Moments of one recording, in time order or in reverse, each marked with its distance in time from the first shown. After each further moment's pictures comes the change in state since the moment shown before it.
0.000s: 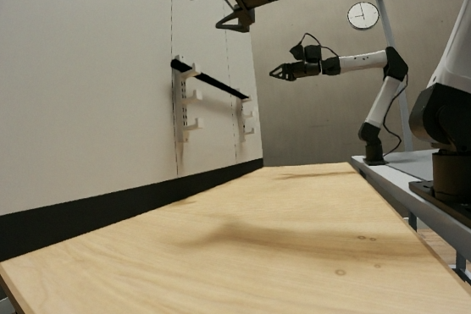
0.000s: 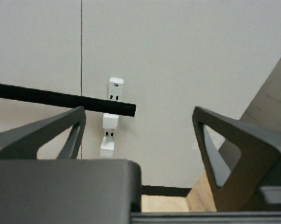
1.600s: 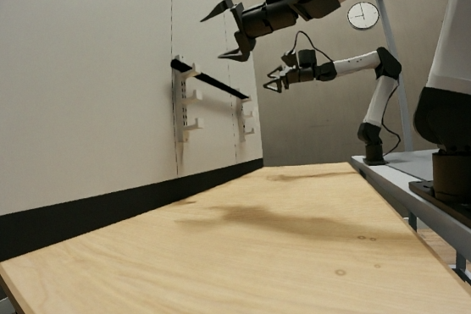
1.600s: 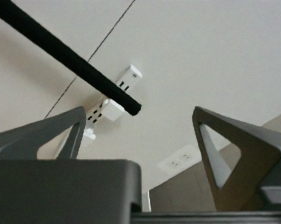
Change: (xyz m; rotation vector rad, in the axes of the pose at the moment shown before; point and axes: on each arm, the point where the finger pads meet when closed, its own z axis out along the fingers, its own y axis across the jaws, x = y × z) left arm 0.023 -0.062 0.023 0.006 0.028 0.579; right arm 0.025 0.042 0.023 -0.029 0.004 -0.561
